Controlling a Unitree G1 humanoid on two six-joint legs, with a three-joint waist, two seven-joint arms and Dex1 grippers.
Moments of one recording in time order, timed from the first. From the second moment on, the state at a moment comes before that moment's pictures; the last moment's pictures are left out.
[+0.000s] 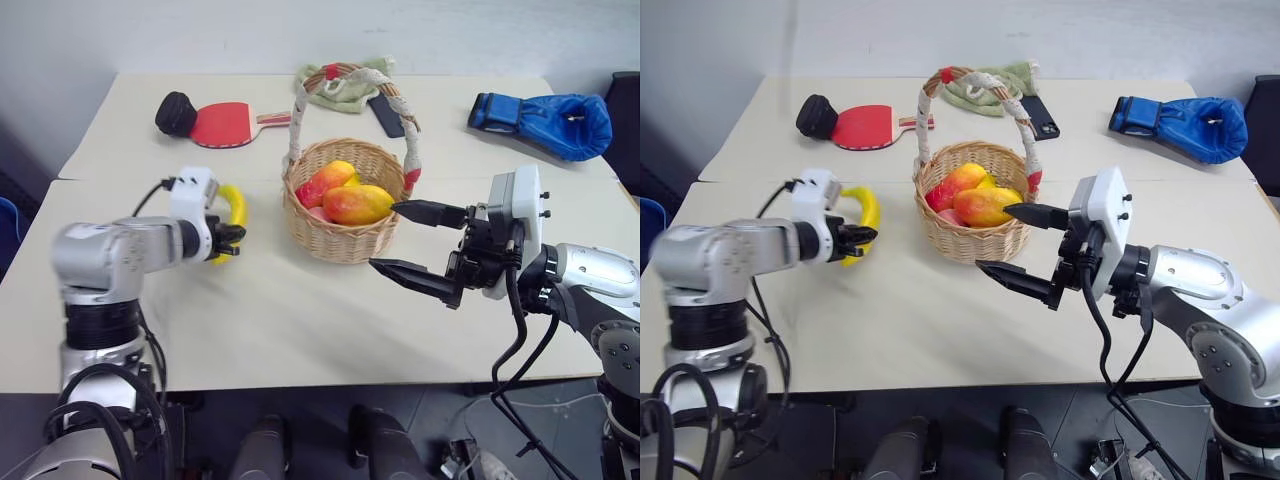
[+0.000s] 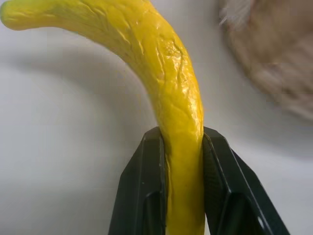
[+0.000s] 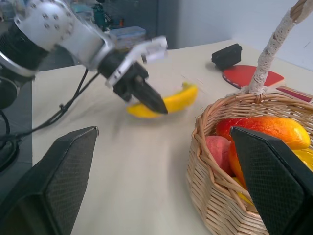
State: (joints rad) left arm -0.78 0.61 0.22 -0.21 -0.59 1.52 -0.32; right arm -0.41 -0.78 -0.17 -0.62 0.93 0.74 0.68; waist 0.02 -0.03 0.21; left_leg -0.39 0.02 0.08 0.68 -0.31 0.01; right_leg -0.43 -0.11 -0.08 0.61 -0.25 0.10
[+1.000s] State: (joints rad) left arm -1.36 0.38 -0.28 0.61 -0.27 0.77 -0.84; right arm -0.37 -0.78 -0.20 -0.66 0.90 0.74 0.54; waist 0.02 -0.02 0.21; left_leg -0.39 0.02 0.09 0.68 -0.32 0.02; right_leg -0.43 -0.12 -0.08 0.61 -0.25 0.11
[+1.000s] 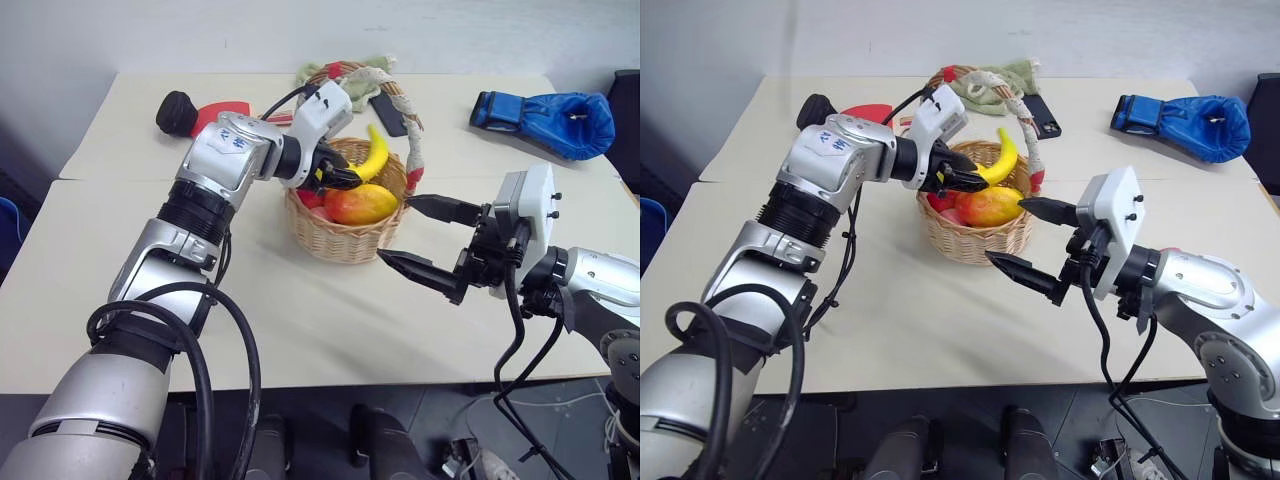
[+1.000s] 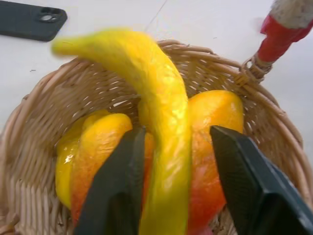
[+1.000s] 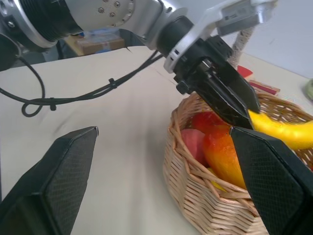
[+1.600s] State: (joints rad) left arm -0.82 0.70 0.23 -0.29 -0.80 1.03 -0.96; right arm -0.56 -0.53 -0.08 -0.36 0.63 0.72 0.28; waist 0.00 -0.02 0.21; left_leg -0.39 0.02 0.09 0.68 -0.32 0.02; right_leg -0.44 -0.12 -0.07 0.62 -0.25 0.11
